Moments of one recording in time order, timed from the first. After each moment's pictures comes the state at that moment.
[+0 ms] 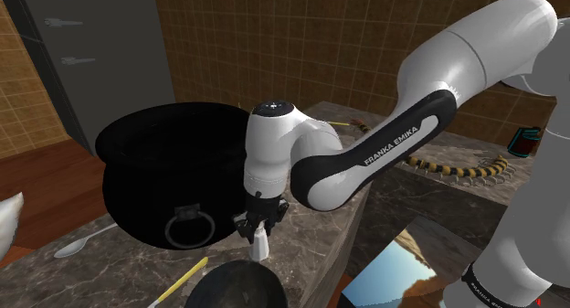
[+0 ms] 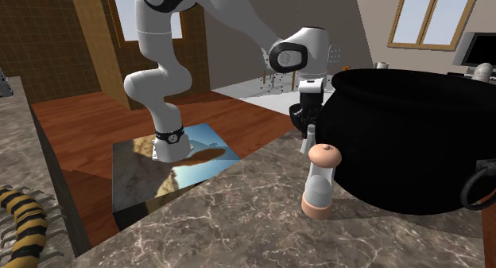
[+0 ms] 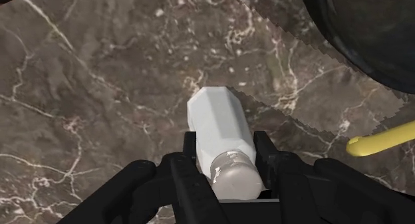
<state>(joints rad) 0.21 0.19 0.59 -2.11 -0.20 2.35 1.03</state>
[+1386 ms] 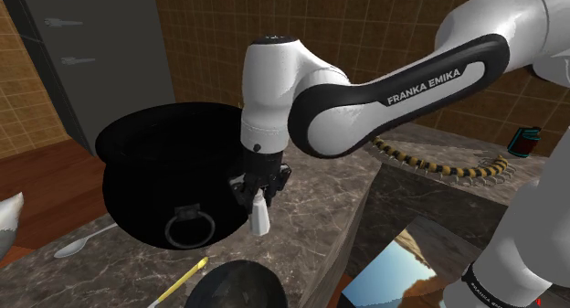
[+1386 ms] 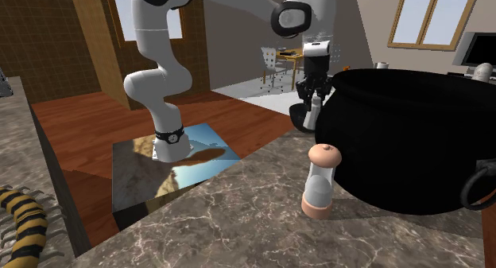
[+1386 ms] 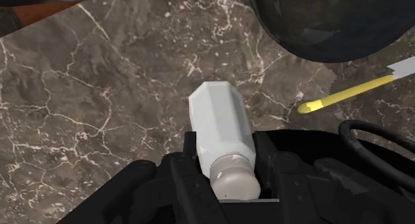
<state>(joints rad) 0.19 0.06 0.61 -1.97 -0.08 2.11 0.94</state>
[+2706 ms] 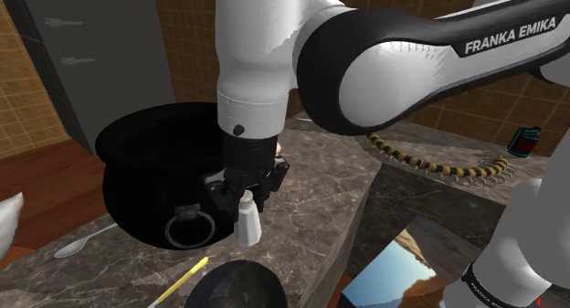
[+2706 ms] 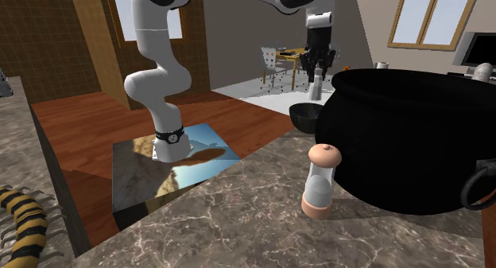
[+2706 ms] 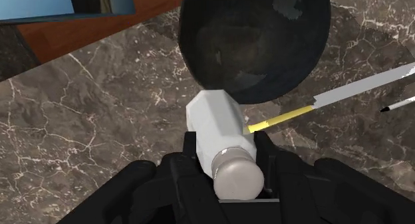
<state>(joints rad) 0.27 0.05 0.69 -1.79 -0.09 1.91 1.09</state>
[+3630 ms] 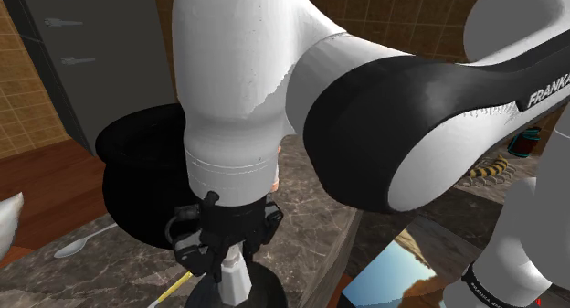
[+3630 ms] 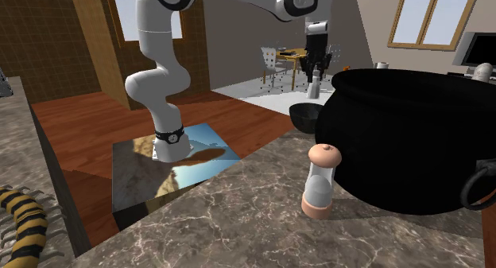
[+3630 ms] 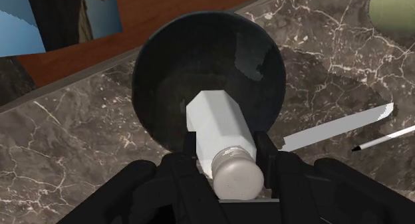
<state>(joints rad) 0.38 0.14 0.76 -1.76 -0.18 1.93 1.29</state>
